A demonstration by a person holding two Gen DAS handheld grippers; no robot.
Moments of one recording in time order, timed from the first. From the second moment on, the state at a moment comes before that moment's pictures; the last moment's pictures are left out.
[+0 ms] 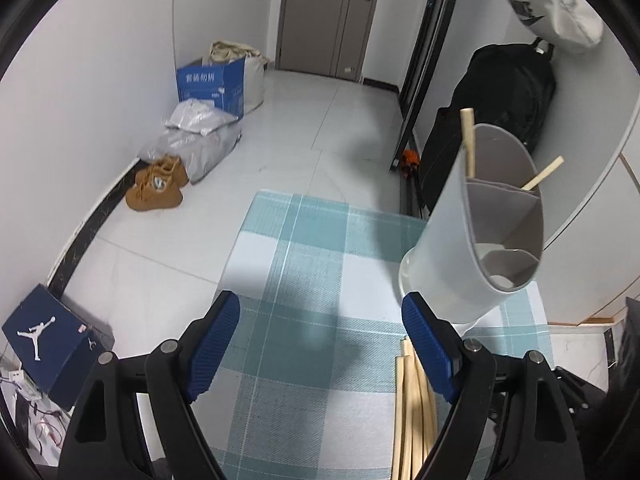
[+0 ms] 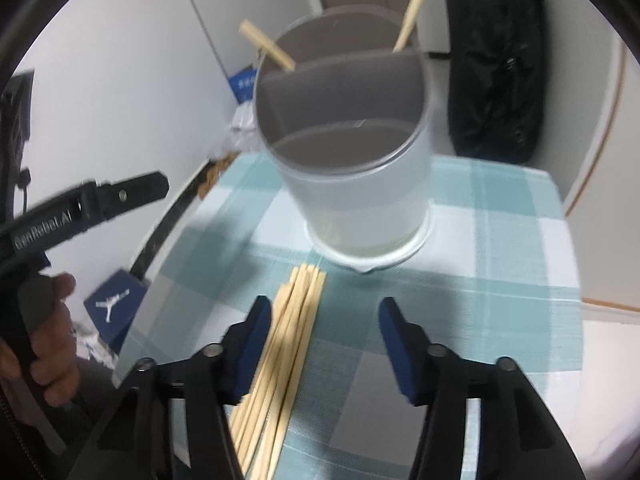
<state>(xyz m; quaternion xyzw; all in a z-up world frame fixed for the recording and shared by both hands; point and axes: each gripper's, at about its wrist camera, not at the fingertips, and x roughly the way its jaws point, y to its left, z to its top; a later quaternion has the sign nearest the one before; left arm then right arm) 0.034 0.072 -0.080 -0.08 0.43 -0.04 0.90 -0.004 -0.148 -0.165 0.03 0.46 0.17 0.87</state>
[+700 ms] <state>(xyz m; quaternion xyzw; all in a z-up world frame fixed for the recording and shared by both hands) 0.047 0.106 -0.099 -0.11 0.49 -0.03 0.87 0.037 -0.105 -0.202 -0.02 0.50 0.17 0.85</state>
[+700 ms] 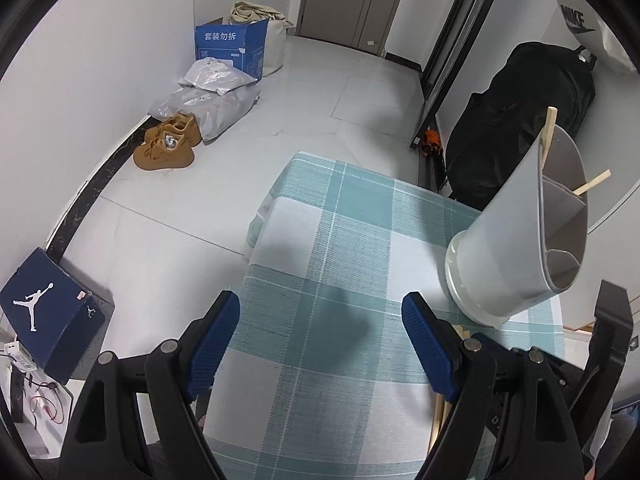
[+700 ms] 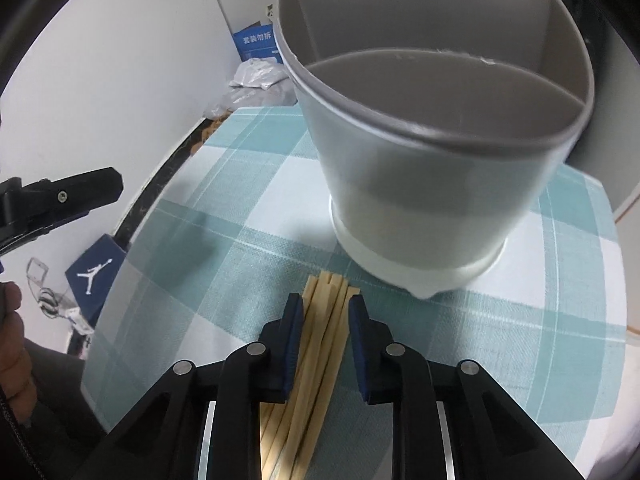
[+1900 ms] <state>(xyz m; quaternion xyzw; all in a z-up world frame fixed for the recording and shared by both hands) 0.055 0.030 -0.138 -0.03 0.57 -0.13 0.81 0.014 -0.160 -0.167 0.09 0.47 0.18 0.86</state>
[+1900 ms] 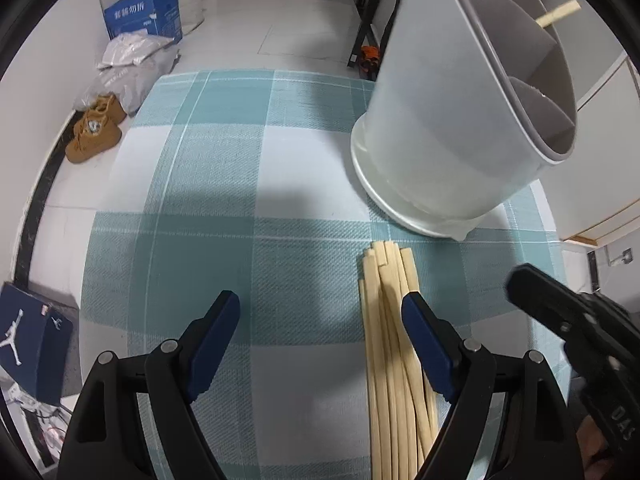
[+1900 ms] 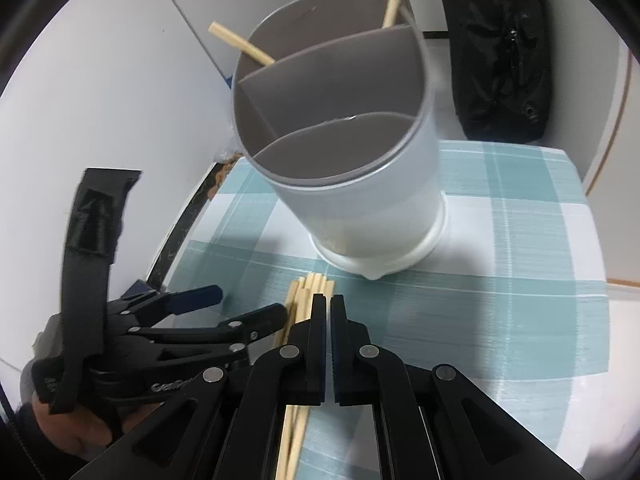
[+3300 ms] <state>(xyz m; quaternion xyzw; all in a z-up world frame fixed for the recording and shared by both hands) 0.046 0.092 -0.083 -0.19 0.48 -0.15 0.84 0.008 -0.120 -0.178 0.08 0.49 0.25 0.83</state>
